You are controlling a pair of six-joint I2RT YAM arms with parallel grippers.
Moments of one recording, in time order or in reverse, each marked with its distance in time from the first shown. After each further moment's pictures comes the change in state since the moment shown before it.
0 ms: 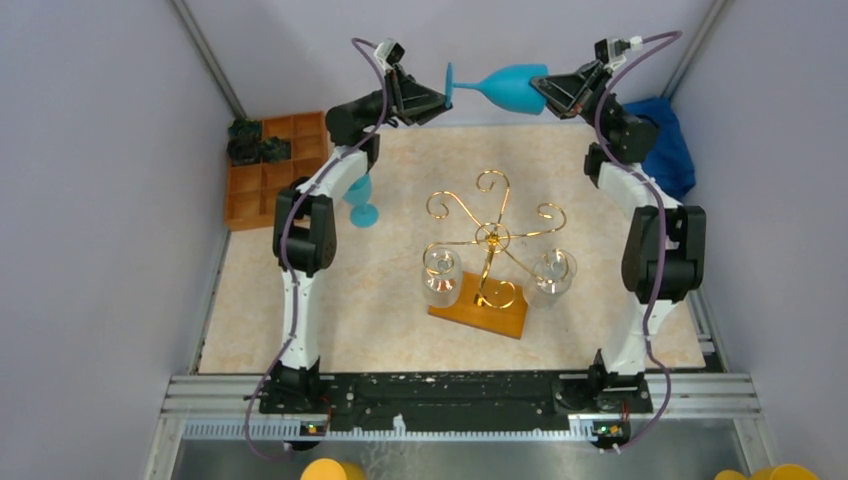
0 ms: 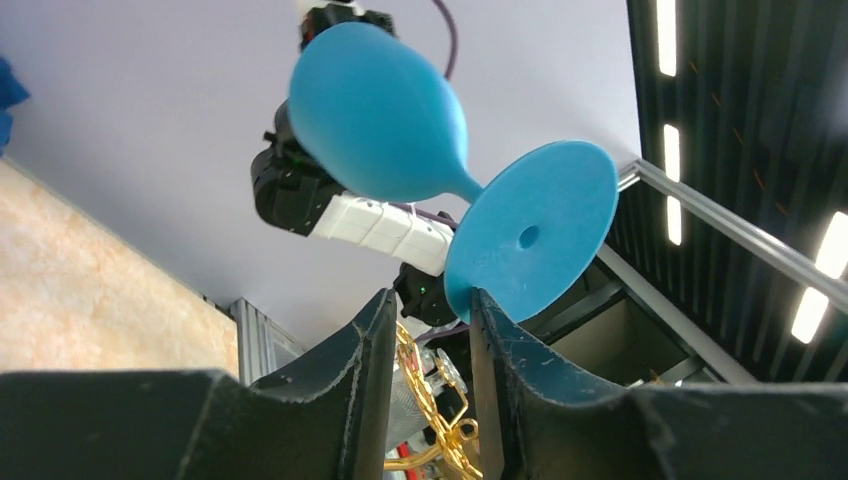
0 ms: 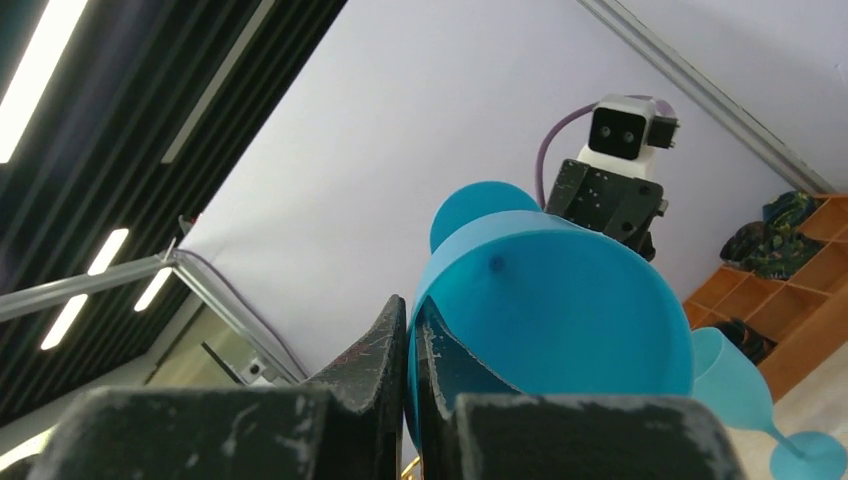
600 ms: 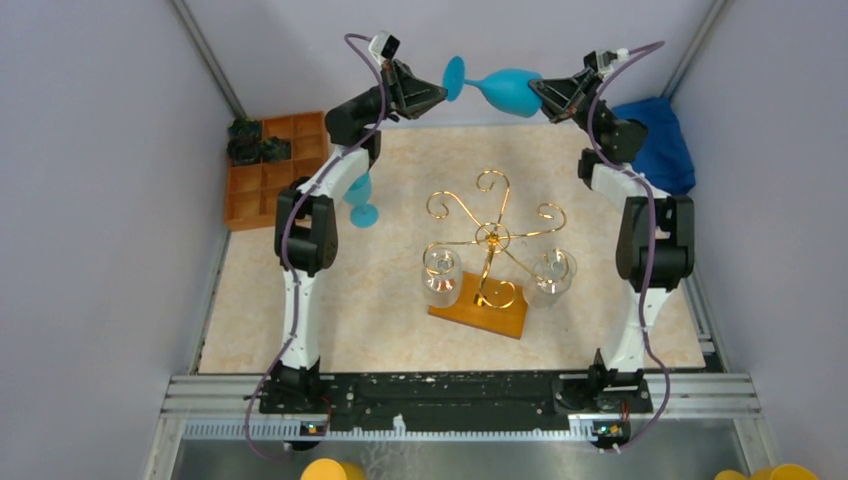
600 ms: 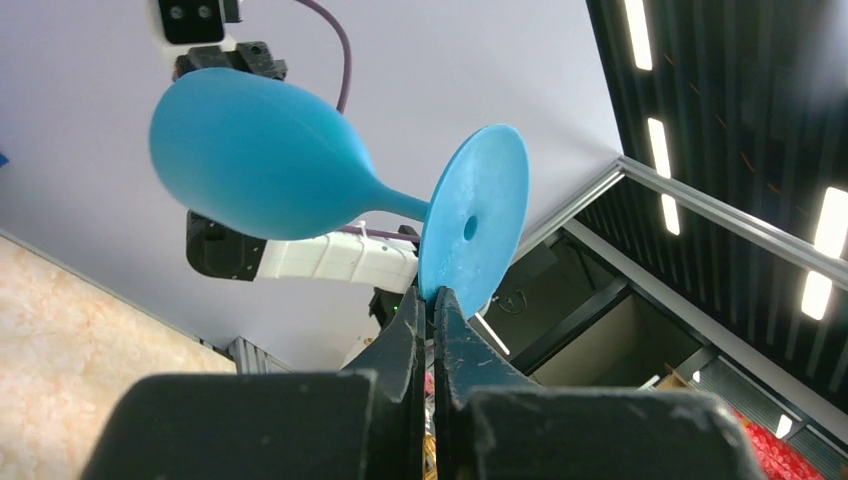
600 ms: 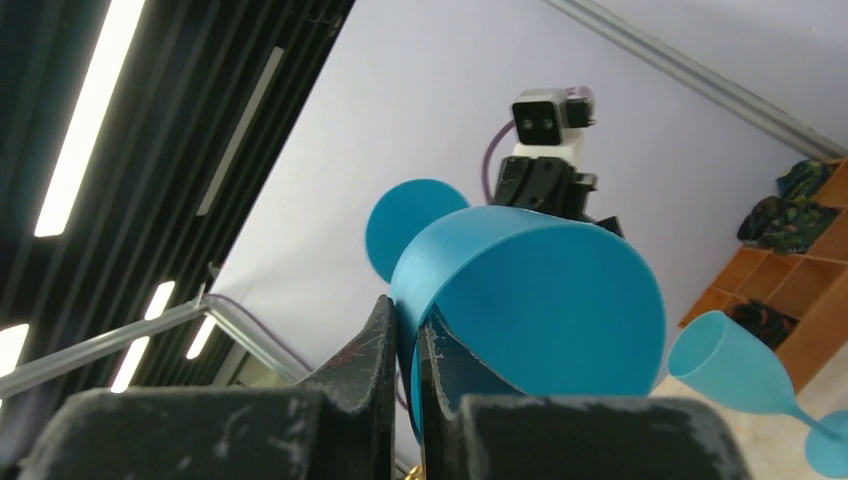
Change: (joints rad) left arm -0.010 -0.005 0.028 0.040 -0.068 0.000; right arm 0.000 0.095 0.006 -0.001 0.021 0.049
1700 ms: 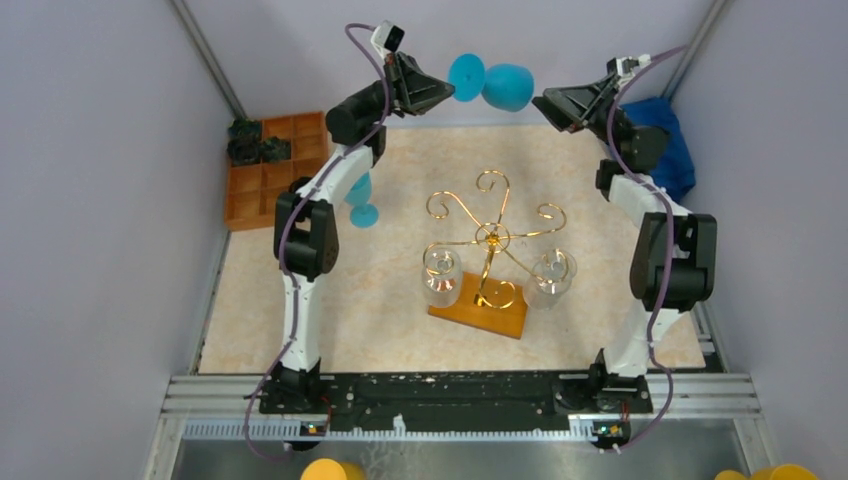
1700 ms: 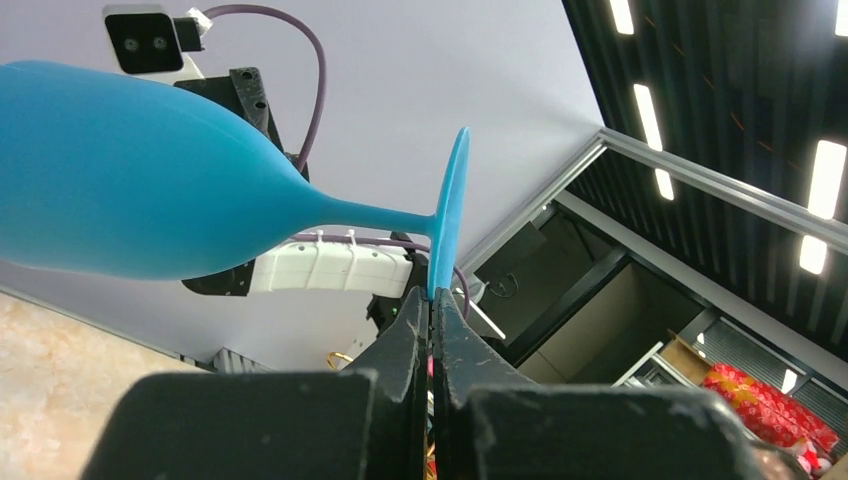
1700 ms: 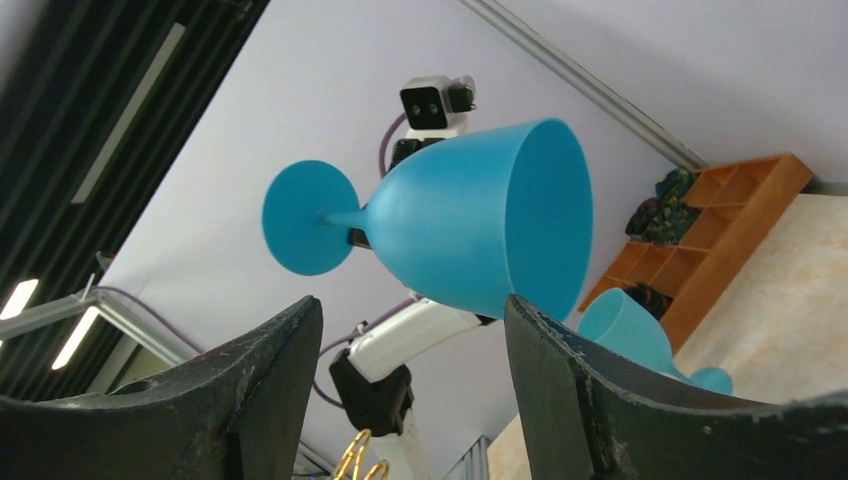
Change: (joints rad) left arm -0.029 -0.048 0.020 0.010 -0.018 0.001; right arm -0.077 -0.167 -0.162 -0.089 -0.062 -0.187
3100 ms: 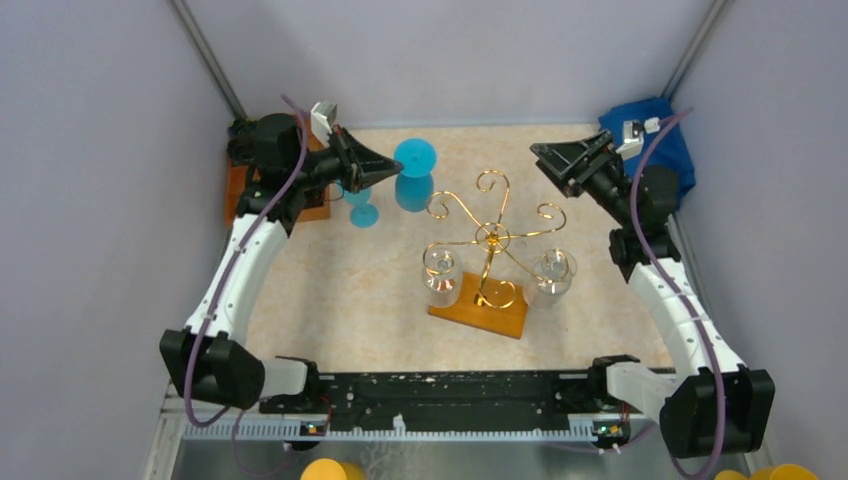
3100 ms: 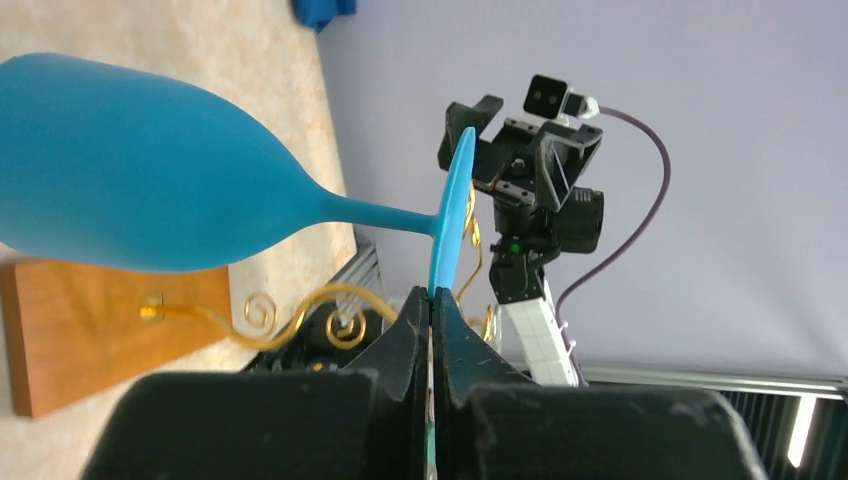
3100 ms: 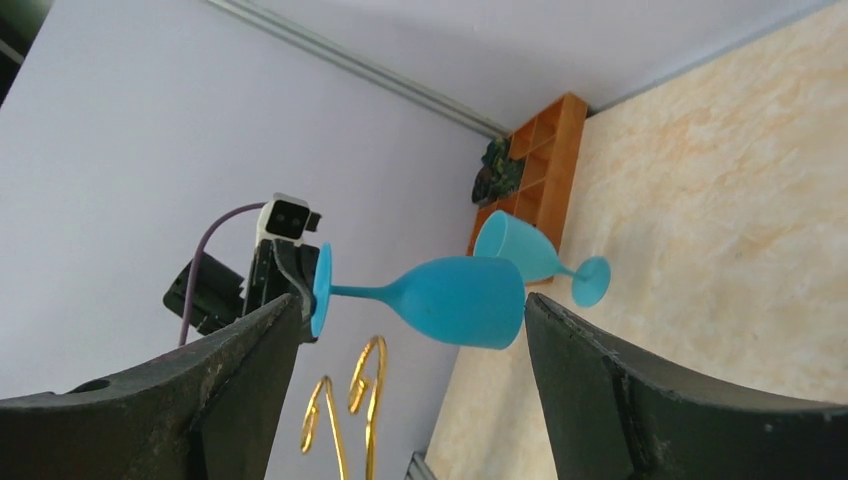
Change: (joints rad) left arm 0.152 -1.008 -0.772 -1.680 -0.074 0.958; right arm 0.130 -0.795 -0.496 -1.014 0.338 -0.599
